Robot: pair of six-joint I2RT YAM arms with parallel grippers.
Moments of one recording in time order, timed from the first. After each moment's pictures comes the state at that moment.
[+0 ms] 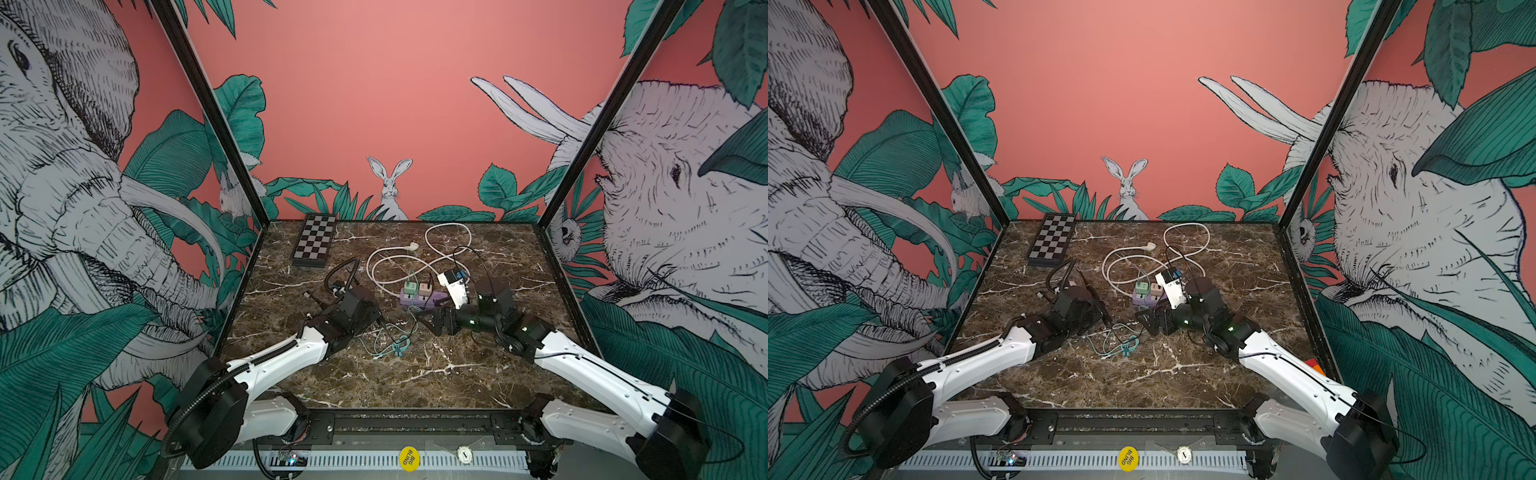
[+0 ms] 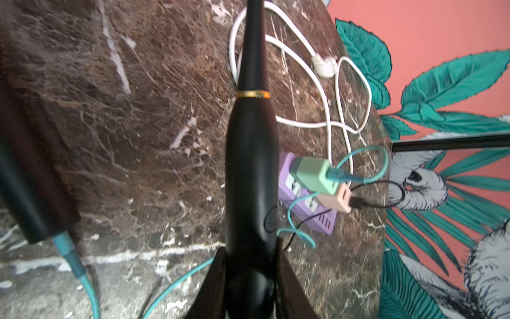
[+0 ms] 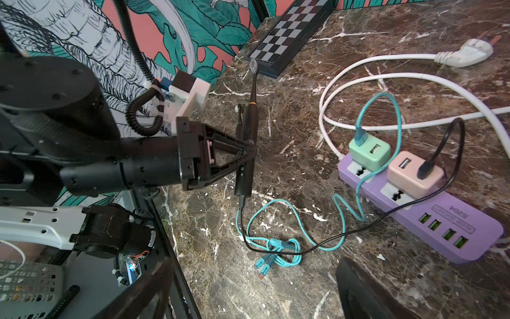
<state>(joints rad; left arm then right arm) -0.70 1.25 0.66 -0.13 -0.18 -1.23 0.70 1.08 0.77 -0.18 -0.38 0.35</state>
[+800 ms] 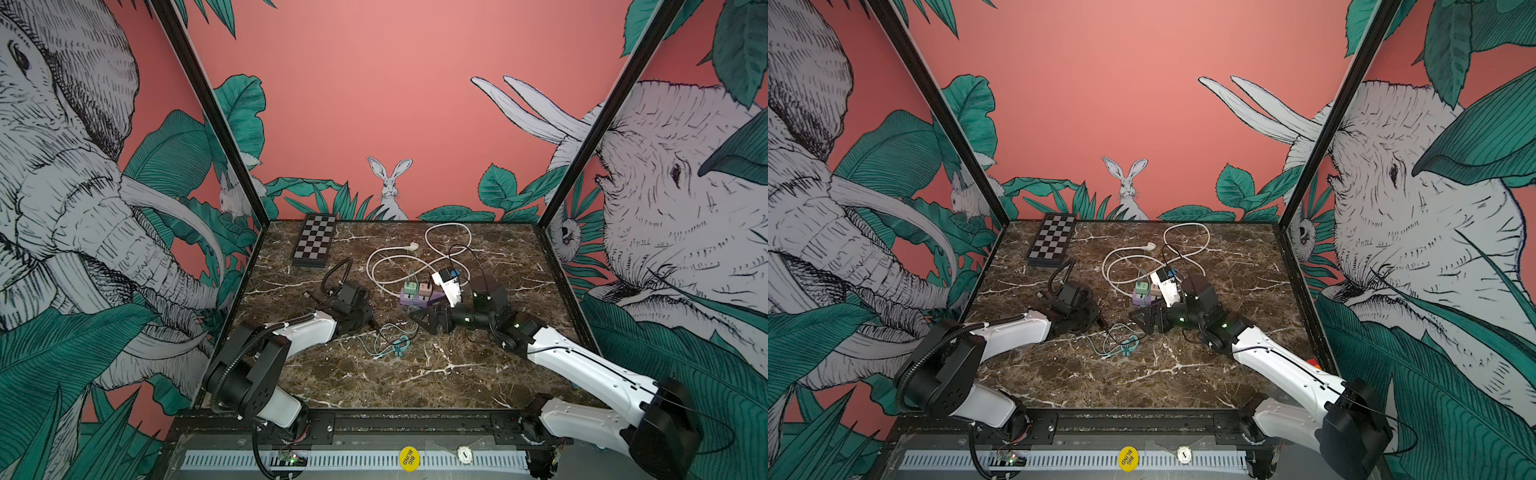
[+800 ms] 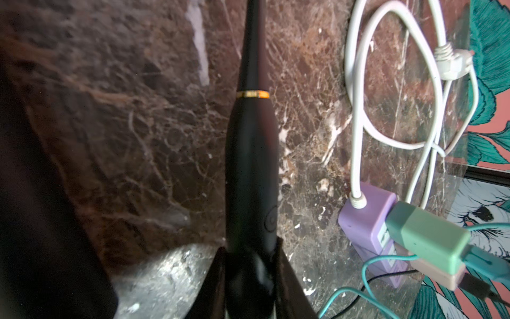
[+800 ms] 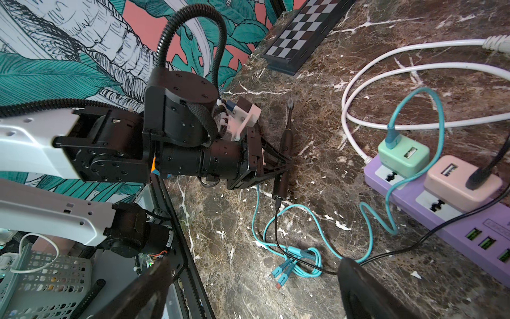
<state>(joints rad) -0.54 1.50 0.67 -0.10 0.01 -1.24 0.71 1.13 0.77 -0.11 -0.45 0.40</state>
